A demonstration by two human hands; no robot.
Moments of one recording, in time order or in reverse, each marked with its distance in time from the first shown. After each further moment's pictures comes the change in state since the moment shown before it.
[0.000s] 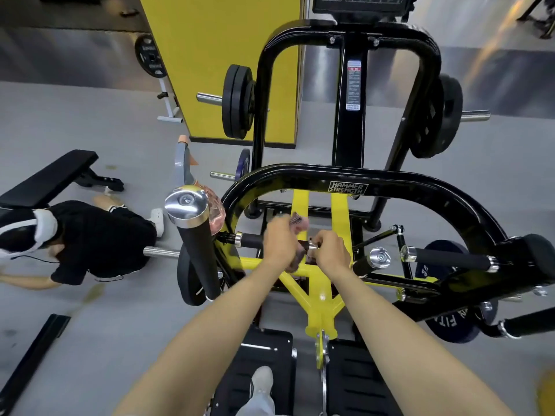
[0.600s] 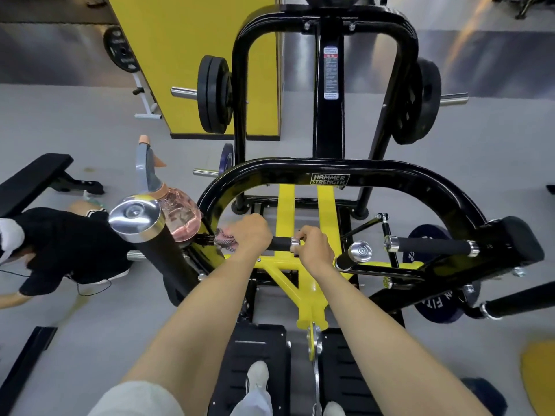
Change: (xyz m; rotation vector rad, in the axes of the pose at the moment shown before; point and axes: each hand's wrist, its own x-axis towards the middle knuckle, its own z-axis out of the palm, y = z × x) left_hand 0.033 -0.003 0.001 0.728 -0.196 -0.167; right_hand 0.002 0.004 -0.001 0.100 -0.026 0.005
